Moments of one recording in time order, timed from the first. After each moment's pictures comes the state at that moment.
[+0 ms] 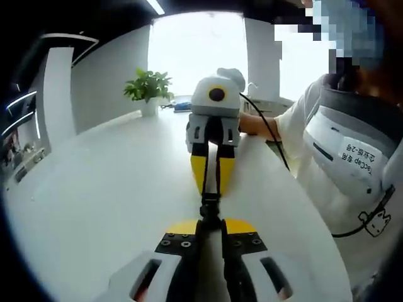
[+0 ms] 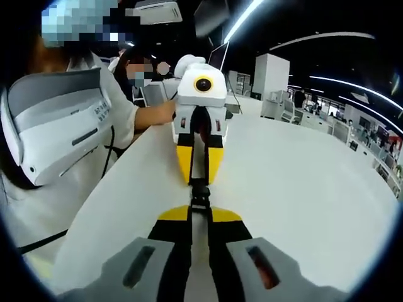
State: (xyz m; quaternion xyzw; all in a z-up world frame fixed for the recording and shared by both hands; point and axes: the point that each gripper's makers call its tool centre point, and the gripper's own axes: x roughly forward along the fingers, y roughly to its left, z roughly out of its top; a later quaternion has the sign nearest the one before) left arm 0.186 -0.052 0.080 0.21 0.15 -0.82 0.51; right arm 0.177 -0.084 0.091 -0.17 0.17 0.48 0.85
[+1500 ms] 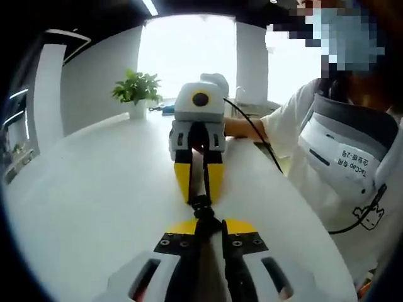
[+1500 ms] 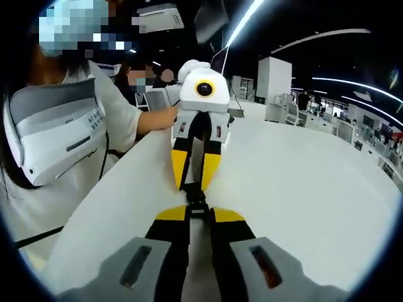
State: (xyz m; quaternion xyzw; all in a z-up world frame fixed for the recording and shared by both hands) left arm 0.179 -0.058 0.079 0.20 0.15 -0.84 0.48; right arm 0.187 -0.085 0.088 -0.15 0.16 0.49 0.85
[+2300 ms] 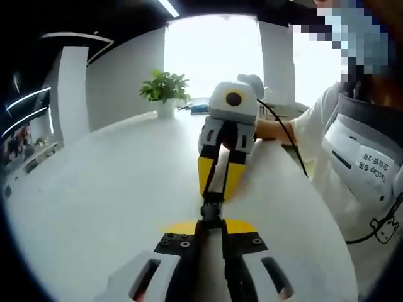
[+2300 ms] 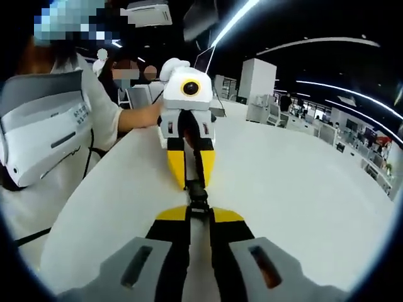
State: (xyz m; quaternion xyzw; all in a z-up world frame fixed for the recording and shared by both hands) left arm 0.205 -0.063 0.080 0.19 0.16 -0.80 0.55; right arm 0.191 -0.093 0.093 -0.18 0.14 0.43 0.87
